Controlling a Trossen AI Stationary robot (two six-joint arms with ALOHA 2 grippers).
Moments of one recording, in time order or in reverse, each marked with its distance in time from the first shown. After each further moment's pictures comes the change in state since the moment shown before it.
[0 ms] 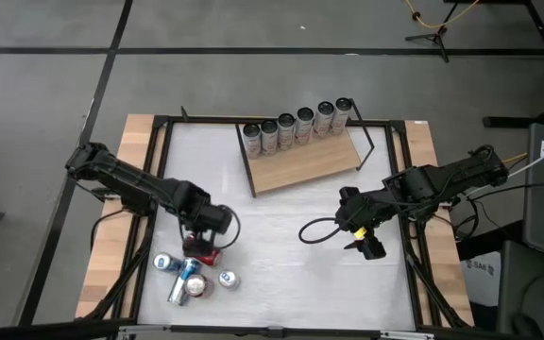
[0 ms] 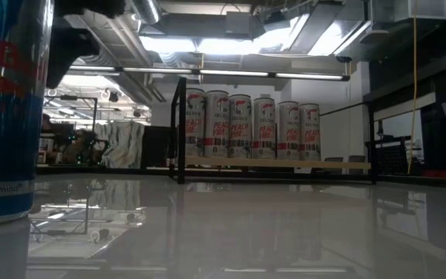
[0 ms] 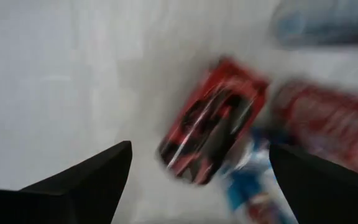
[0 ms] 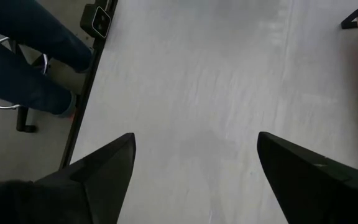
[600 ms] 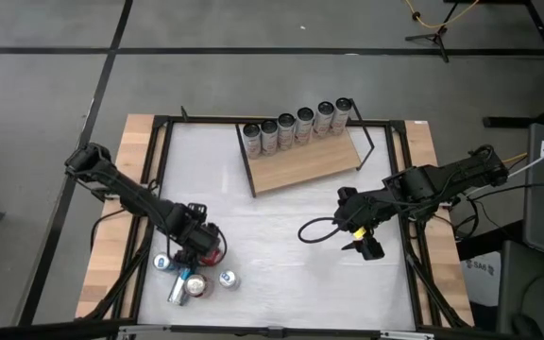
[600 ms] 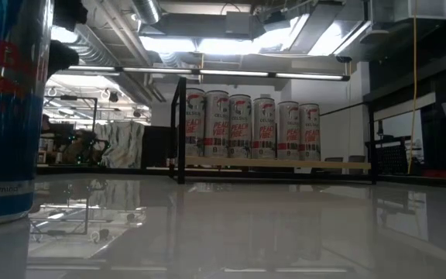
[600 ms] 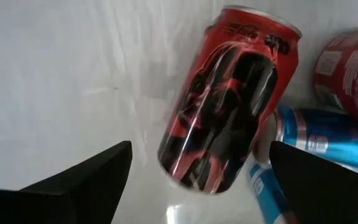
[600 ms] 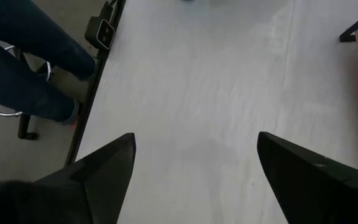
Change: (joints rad) left arm -0.188 0.000 -0.162 0.110 -0.136 -0.012; right arm 0.000 0.000 0.000 0.039 0.000 -0.001
